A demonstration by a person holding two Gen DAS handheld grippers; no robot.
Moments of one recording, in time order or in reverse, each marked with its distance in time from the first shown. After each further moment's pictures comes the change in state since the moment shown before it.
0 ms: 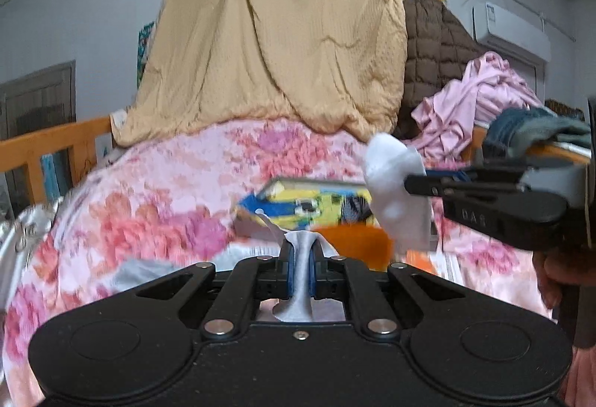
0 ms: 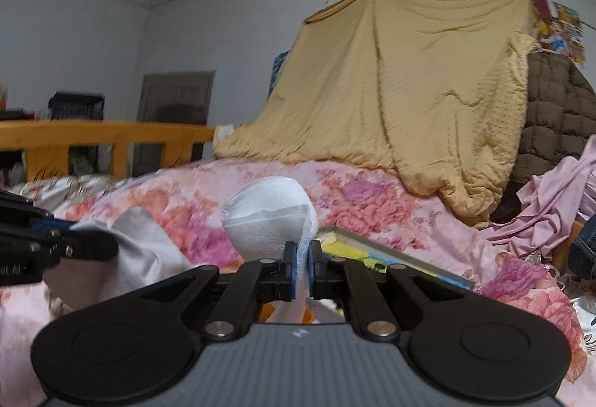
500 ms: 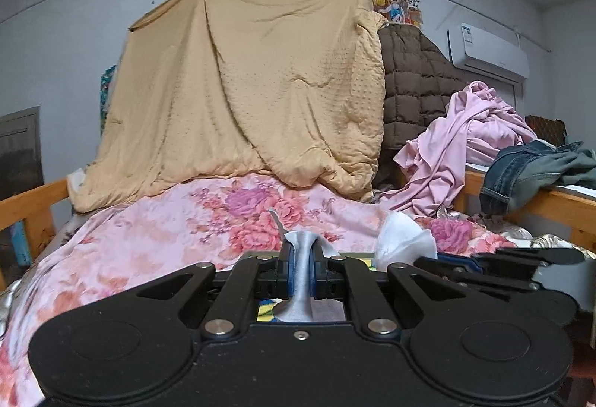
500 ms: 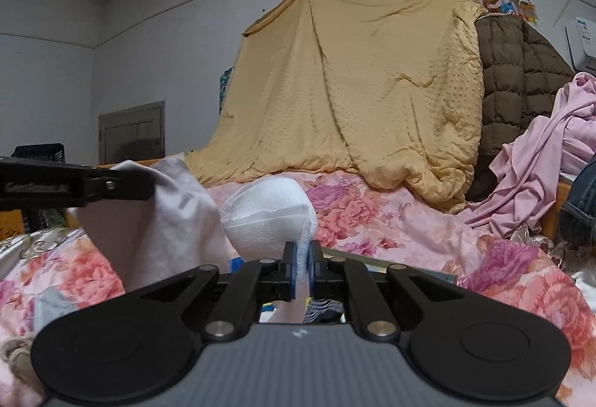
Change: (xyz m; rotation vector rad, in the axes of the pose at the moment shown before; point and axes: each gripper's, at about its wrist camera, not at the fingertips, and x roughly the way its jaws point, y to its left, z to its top) left arm 0.099 -0.019 0.084 0.067 -0.100 -0.081; right arm 0.052 -0.071 -0.003 0.164 -0.035 -0.080
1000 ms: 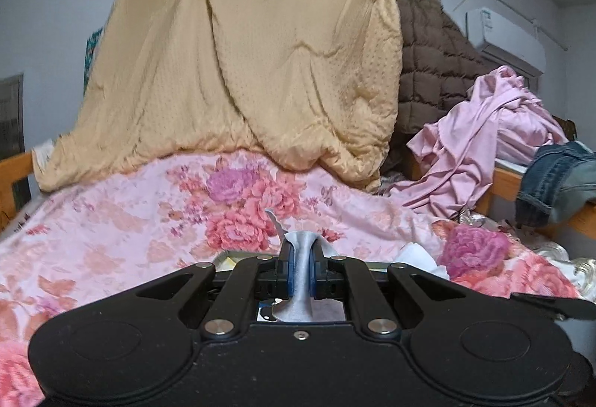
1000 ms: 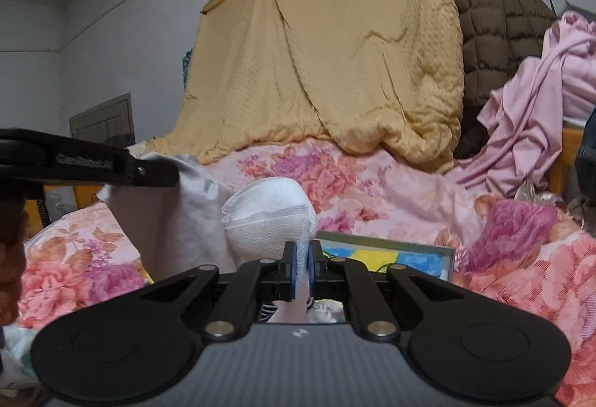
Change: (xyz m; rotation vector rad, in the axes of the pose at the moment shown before) left arm 0.141 0.002 0.008 -0.072 0.092 -0.009; right arm 0.083 -0.052 -0.022 0.118 0.093 -0.042
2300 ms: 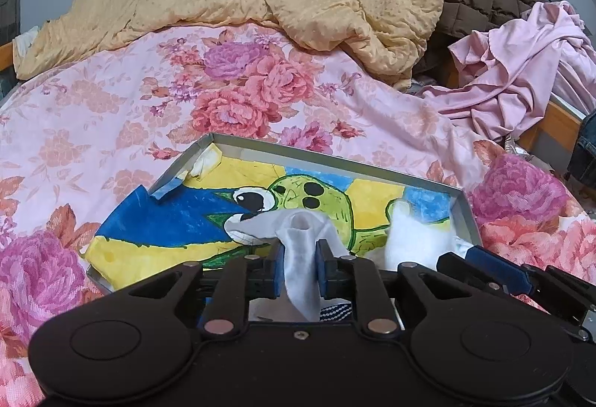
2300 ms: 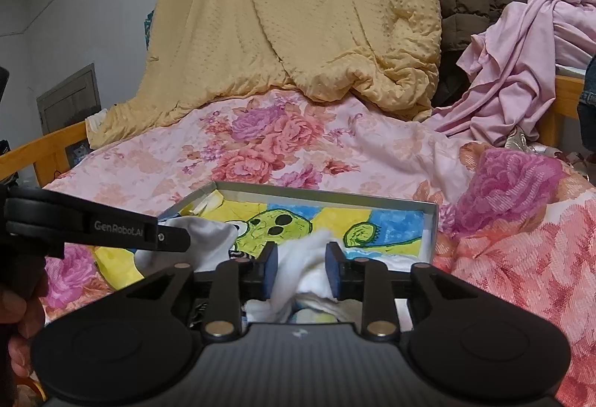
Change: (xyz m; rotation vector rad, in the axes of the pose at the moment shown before) left arm 0.105 -0.004 -0.037 -0.122 0.352 0.033; right arm 0.046 -0.027 -0.010 0.053 0.148 -0.076
